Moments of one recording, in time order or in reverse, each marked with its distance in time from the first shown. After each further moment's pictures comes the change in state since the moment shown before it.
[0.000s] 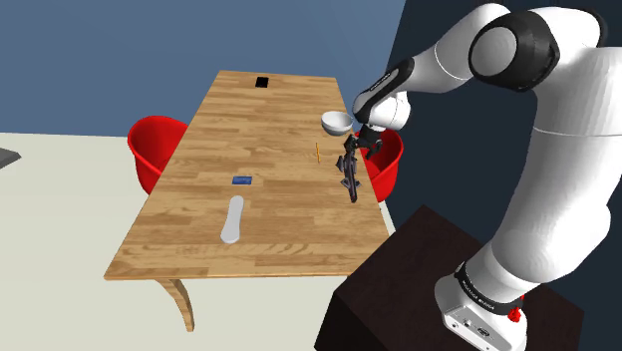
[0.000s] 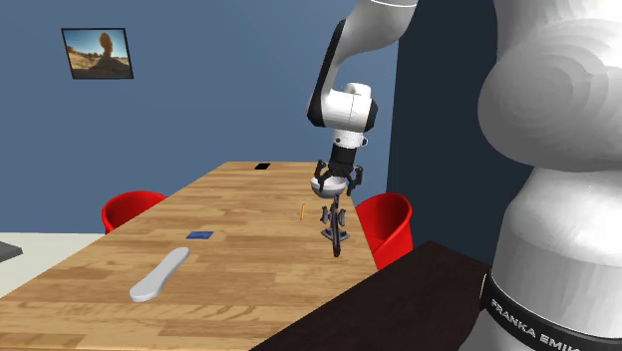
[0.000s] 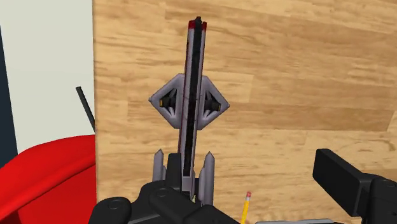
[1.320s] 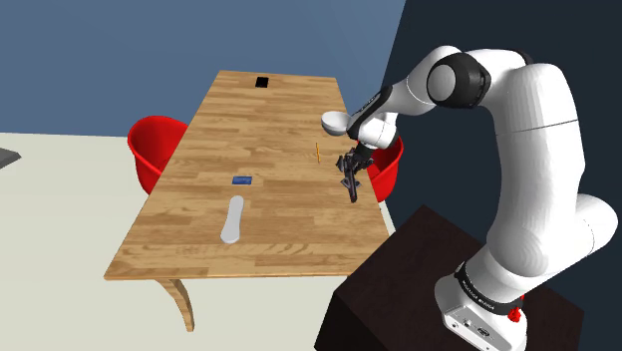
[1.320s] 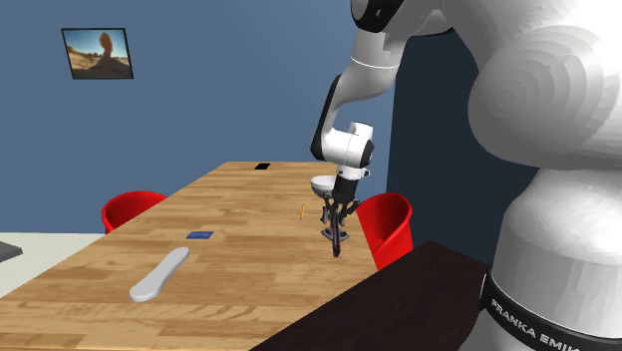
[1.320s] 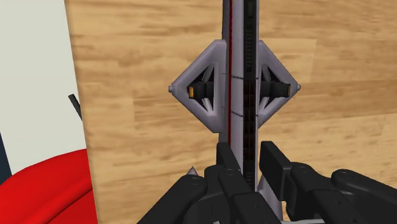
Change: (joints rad) arm -0.116 0.334 0.080 0.234 0.133 0.086 -0.071
